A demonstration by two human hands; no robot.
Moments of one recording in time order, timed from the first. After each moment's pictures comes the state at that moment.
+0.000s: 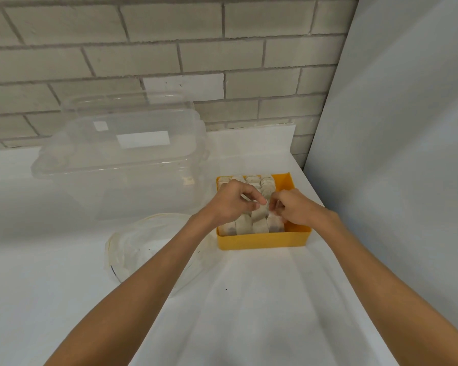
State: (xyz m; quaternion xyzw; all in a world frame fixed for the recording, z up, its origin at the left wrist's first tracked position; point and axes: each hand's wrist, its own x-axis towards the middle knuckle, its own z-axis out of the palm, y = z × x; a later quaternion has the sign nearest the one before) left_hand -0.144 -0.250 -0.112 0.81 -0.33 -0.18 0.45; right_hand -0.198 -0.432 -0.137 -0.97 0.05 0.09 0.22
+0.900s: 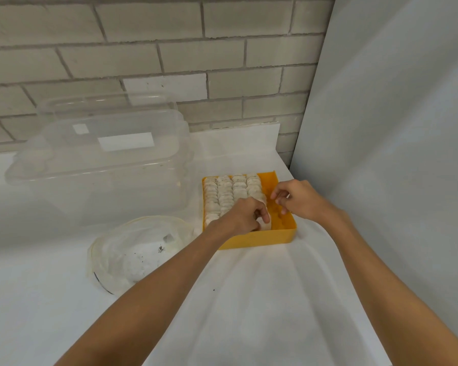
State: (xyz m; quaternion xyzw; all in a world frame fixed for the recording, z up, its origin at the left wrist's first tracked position) left_hand -0.158 -0.302 -0.152 0.85 -0.38 -0.22 0.27; right_hand -0.225 -0.459 -0.119 -0.95 0.10 0.01 0.28
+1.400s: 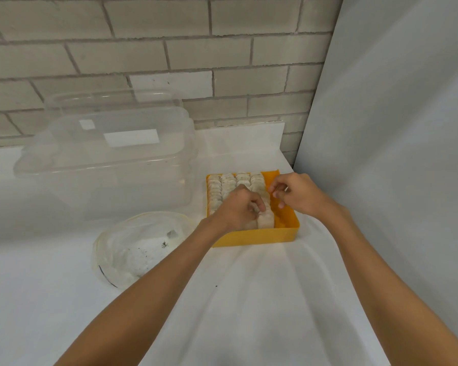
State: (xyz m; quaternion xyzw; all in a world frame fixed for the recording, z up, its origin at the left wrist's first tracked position) left_hand -0.152 -0.284 -0.146 0.87 -0.40 -0.12 0.28; right_hand -0.222 -0.442 -0.102 -0.95 0.09 -0.02 0.29
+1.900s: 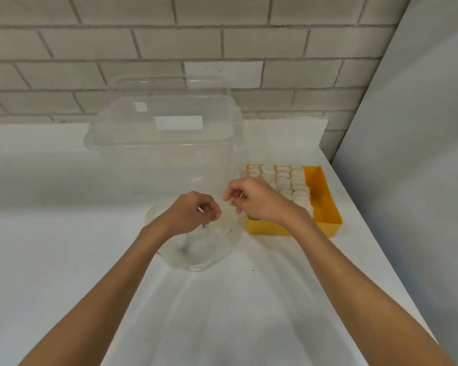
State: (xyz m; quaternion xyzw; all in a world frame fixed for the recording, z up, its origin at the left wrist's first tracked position) left_hand -0.158 -0.102 -0.119 0.89 -0.22 -0.19 0.36; right_hand -0.191 -0.285 -0.101 -0.94 -0.08 0.05 0.34
